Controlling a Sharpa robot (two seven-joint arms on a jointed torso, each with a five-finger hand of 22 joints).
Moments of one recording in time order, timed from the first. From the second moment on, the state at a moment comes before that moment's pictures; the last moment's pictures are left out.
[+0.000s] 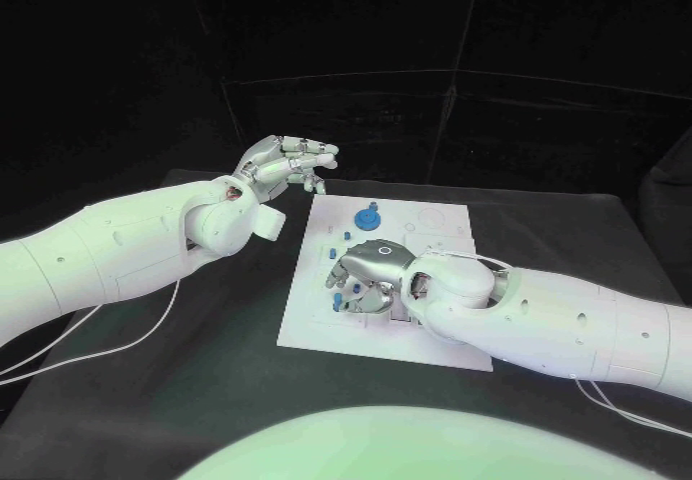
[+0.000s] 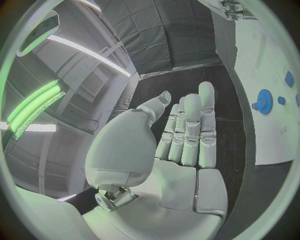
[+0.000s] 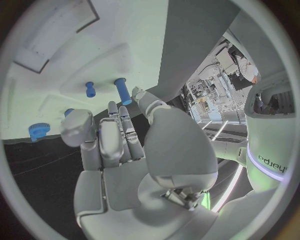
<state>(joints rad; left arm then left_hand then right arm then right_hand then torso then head) 1.14 -0.76 -0.01 1.28 -0.10 -0.05 0.42 1.26 -0.08 0.40 -0.07 0.05 0.98 0.19 0.15 0.07 1.06 0.11 0.34 0.11 1.16 0.03 1.07 0.42 0.17 1.15 0.13 0.58 0.69 1.04 -0.55 -0.08 1.54 -1.72 -0.23 -0.08 1.29 -0.15 0.33 -0.01 0.15 0.92 0.17 0.06 0.06 1.06 0.10 0.07 0.06 1.47 0.00 1.29 1.08 0.11 1.37 0.11 1.21 0.97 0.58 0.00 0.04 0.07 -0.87</state>
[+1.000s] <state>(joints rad) 1.14 -0.79 -0.03 1.30 -0.10 -0.04 0.42 1.26 -0.08 0.40 -0.07 0.05 0.98 0.19 0.15 0.07 1.06 0.11 0.34 0.11 1.16 0.03 1.07 0.42 0.17 1.15 0.13 0.58 0.69 1.06 -1.02 -0.06 1.77 -1.26 -0.35 -0.25 1.22 -0.09 0.02 0.15 0.29 1.03 0.10 0.22 0.11 1.33 0.02 1.02 0.95 1.47 -0.05 1.42 1.25 0.09 1.44 0.05 1.34 1.16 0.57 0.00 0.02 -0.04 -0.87</state>
